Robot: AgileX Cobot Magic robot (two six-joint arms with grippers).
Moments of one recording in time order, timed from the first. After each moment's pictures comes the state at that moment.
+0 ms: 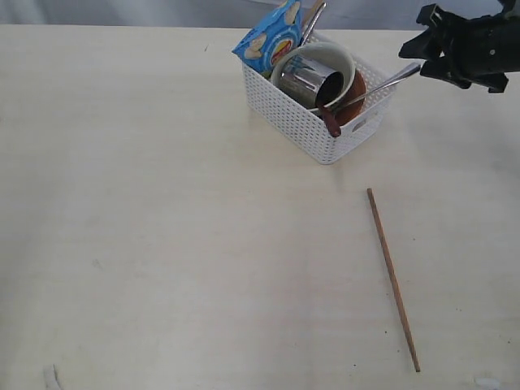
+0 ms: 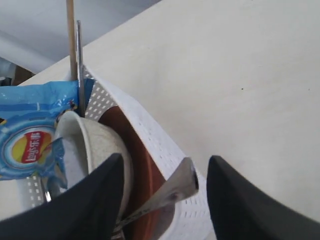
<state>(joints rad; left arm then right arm) 0.06 0.00 0.00 0.93 0.46 -0.34 -0.11 1.89 -1.09 1.43 0.56 -1.04</state>
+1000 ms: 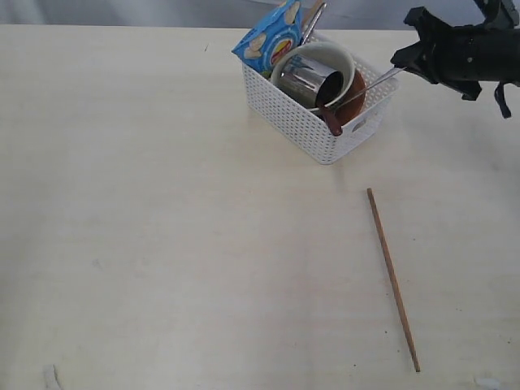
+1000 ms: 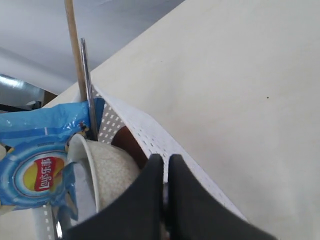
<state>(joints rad) 0.06 0.00 0.00 0.93 0.46 -0.34 -0.08 1.98 -1.09 1.73 0.59 -1.23</state>
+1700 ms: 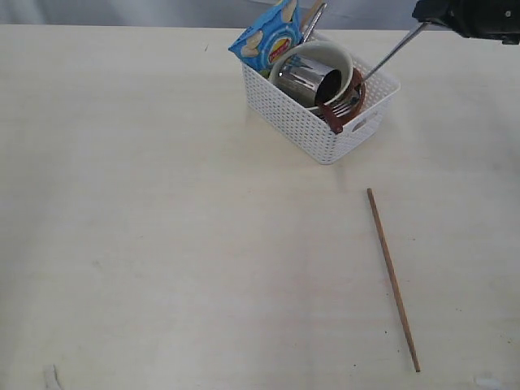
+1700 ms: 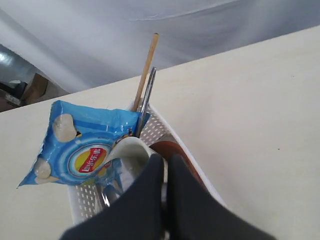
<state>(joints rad) 0.06 0.00 0.00 0.93 0.46 -0.34 -0.08 1.73 -1.09 1.47 0.55 -1.16</state>
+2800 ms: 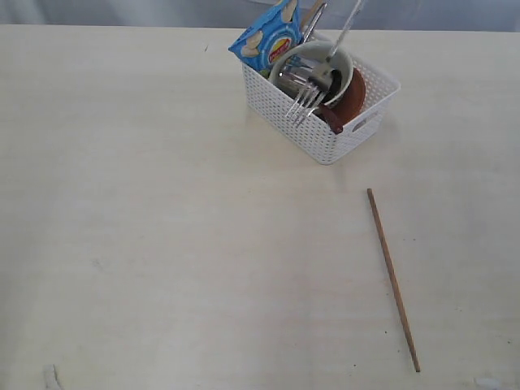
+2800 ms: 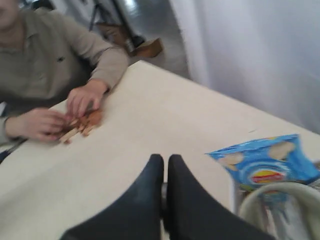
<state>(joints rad) 0.06 0.00 0.00 0.95 0.41 -0.34 0.04 1.39 -1.09 1.33 0.95 -1.37</state>
